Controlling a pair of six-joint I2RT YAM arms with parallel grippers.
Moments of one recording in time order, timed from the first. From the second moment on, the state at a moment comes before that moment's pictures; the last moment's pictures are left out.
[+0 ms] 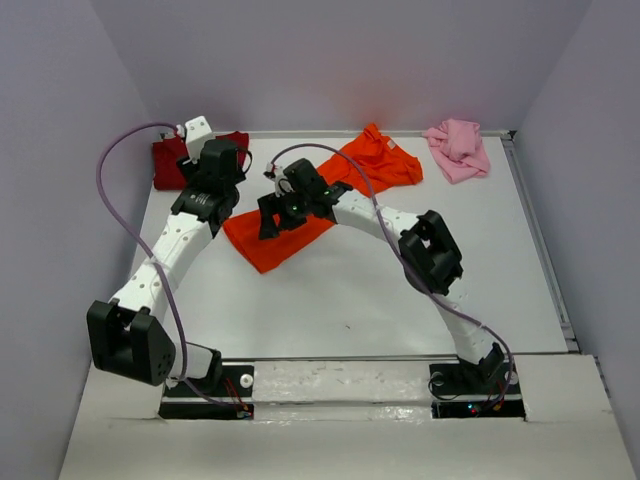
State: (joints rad) left arm -0.29 1.36 1.21 -0.34 -0.64 -0.44; right arm 0.78 2.31 1.97 -0.38 -0.44 0.32
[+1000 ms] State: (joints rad) left arm -0.22 1.29 1.24 -0.31 -0.51 -0.47; right arm 0.89 2.40 1.86 -0.17 -0.51 0.41
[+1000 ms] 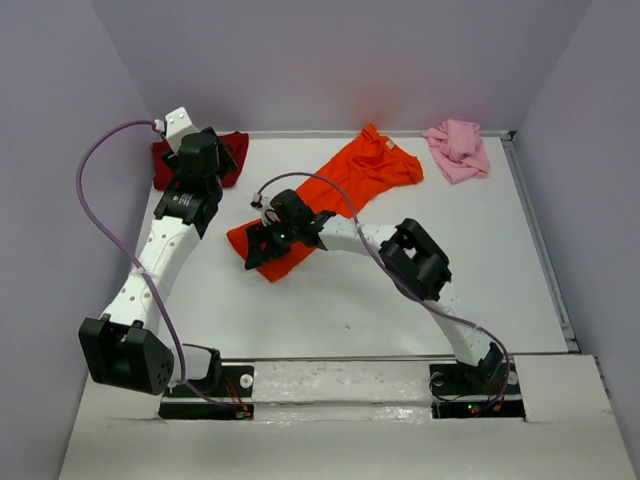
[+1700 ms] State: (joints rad) left arm -0.22 1.29 1.24 -0.30 -0.41 -0.47; right arm 0.89 1.40 0.66 -0.19 -0.29 0.66
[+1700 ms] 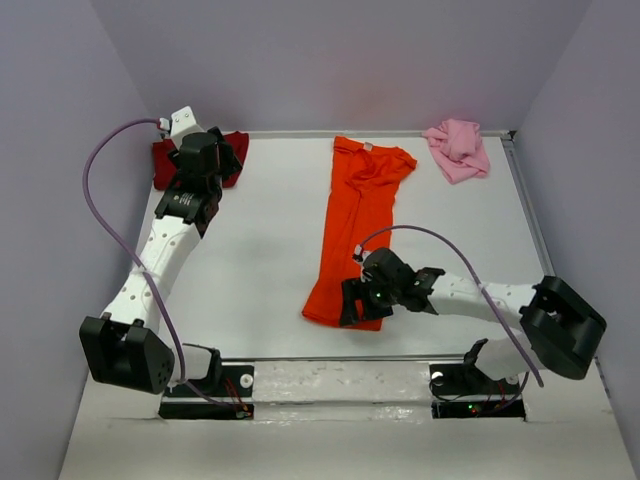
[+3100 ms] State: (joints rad) left arm -0.25 1.32 1.24 -0.29 -0.35 -0.46; right arm 0.39 2.47 2.16 -0.53 0.28 0.19
